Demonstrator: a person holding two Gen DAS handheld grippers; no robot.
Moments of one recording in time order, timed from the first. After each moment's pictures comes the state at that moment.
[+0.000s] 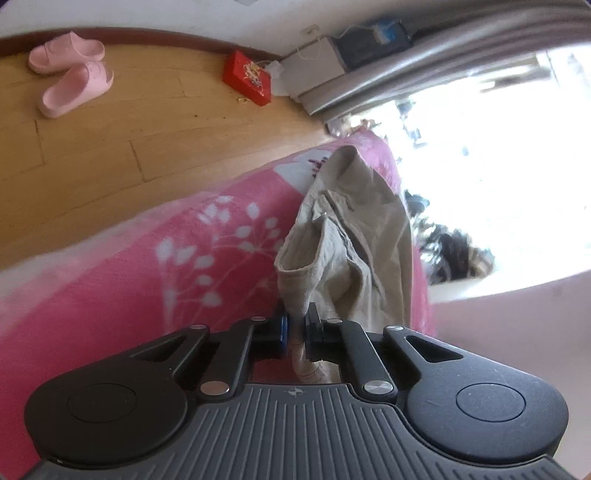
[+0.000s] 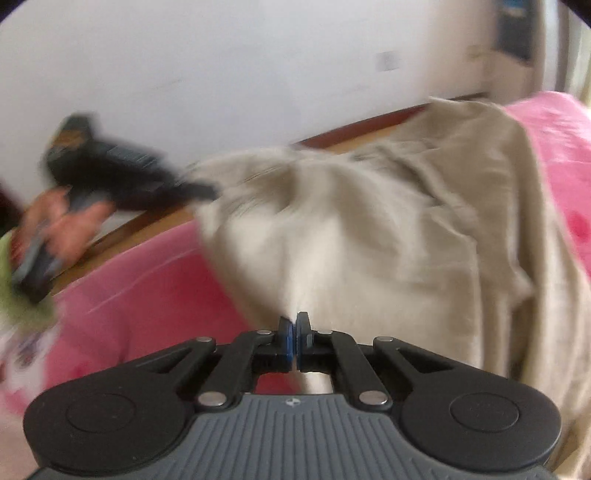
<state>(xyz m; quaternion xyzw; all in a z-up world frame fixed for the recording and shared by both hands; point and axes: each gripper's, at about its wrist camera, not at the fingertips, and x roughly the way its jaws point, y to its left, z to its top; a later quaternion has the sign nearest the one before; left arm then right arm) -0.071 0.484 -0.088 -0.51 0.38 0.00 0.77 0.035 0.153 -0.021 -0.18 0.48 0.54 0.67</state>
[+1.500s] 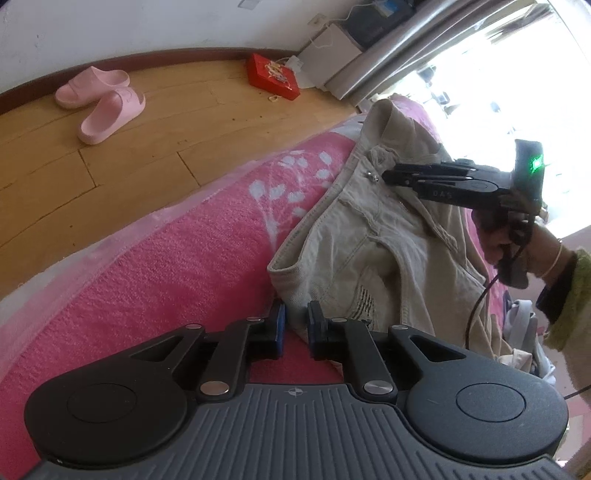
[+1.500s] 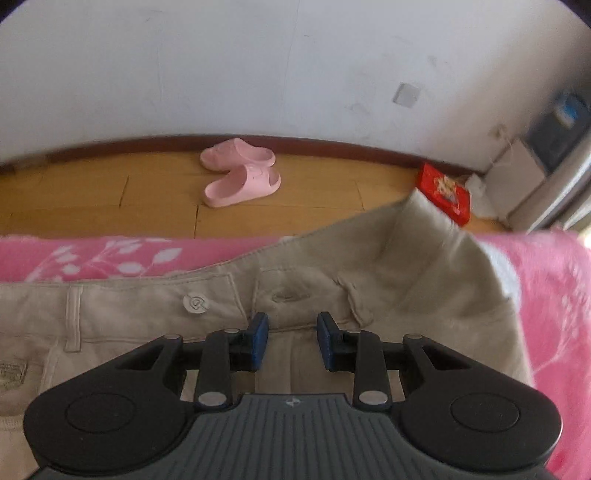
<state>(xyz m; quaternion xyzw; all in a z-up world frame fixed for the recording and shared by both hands) -0.111 0.455 -0.118 -0.41 0.41 0.04 0.81 0.145 0.335 -0.098 -0.36 0.37 0.50 0.70</state>
